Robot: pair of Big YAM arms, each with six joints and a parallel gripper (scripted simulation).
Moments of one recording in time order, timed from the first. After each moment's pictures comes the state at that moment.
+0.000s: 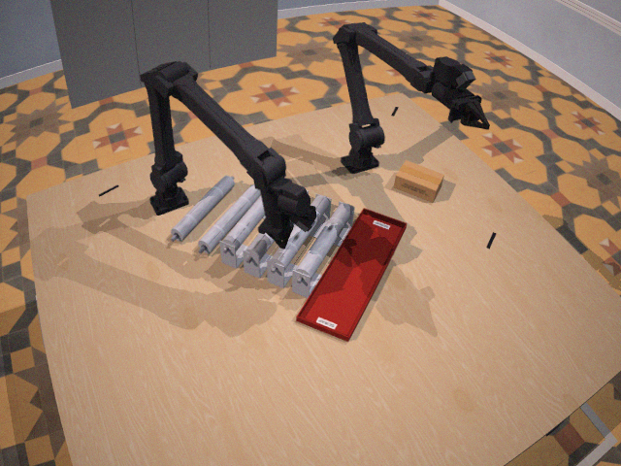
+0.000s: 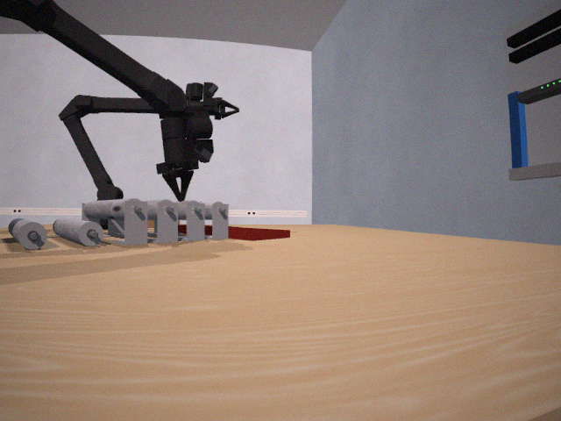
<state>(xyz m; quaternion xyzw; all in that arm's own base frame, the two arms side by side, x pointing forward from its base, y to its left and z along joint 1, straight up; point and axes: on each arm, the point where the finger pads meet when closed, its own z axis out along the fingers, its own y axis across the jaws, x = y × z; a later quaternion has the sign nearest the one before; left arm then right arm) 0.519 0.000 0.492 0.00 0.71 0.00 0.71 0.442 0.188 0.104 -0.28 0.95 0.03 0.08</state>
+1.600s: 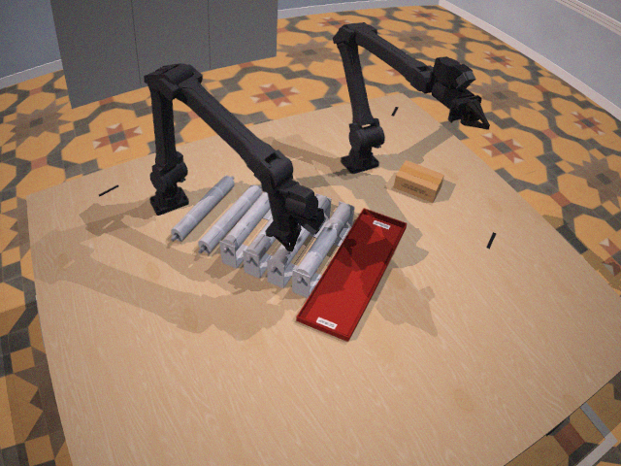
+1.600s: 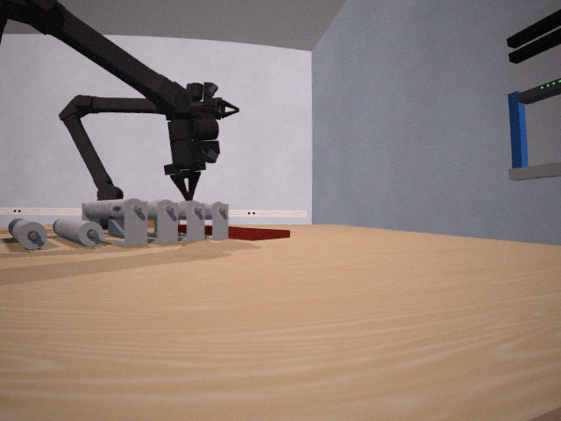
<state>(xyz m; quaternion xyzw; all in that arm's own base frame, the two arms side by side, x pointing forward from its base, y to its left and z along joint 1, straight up) 0.519 0.000 0.492 0.00 0.71 0.00 0.71 0.461 0.200 0.104 -0.29 0.95 0.03 0.09</state>
